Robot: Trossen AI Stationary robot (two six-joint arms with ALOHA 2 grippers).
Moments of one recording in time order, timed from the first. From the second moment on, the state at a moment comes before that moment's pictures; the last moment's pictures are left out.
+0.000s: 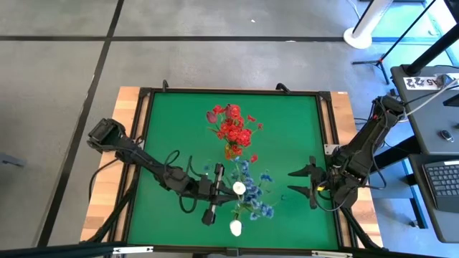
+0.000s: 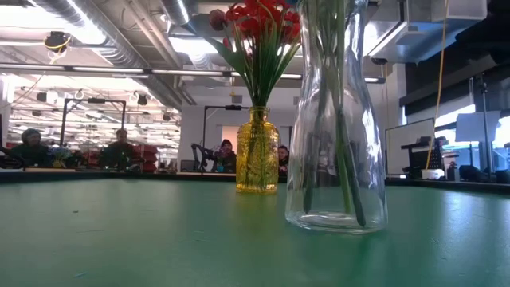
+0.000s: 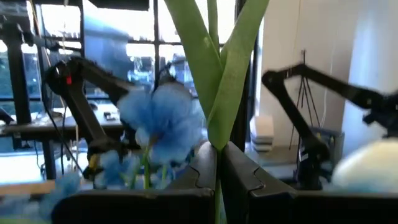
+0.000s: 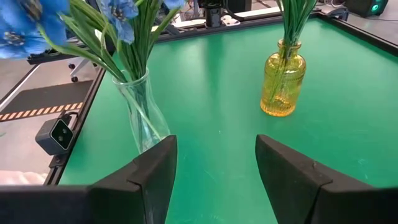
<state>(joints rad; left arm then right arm) -0.50 1.71 0.98 0.95 -0.37 0.05 1.01 0.95 0.53 -0.24 0.96 0.73</state>
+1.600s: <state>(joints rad) -0.58 1.67 1.17 0.20 -0.54 -0.10 1.01 0.95 0.53 -0.24 1.04 0.72</state>
